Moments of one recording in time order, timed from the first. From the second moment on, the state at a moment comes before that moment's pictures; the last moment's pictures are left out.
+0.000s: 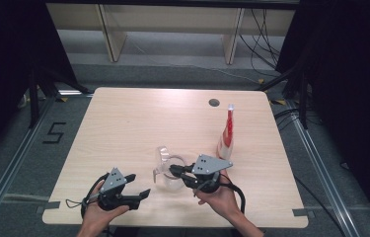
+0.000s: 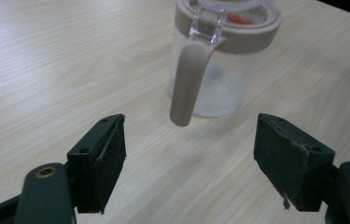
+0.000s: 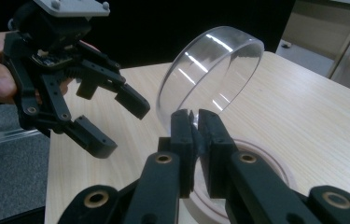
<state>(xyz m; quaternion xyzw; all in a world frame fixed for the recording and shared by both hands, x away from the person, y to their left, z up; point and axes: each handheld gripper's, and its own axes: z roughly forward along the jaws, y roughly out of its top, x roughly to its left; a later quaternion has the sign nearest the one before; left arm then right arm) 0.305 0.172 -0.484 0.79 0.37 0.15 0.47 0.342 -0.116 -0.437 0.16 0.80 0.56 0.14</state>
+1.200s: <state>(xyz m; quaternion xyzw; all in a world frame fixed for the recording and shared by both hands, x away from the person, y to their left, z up) 0.305 0.179 -0.491 0.78 0.38 0.15 0.46 0.334 -0.102 -0.441 0.14 0.81 0.56 0.12</state>
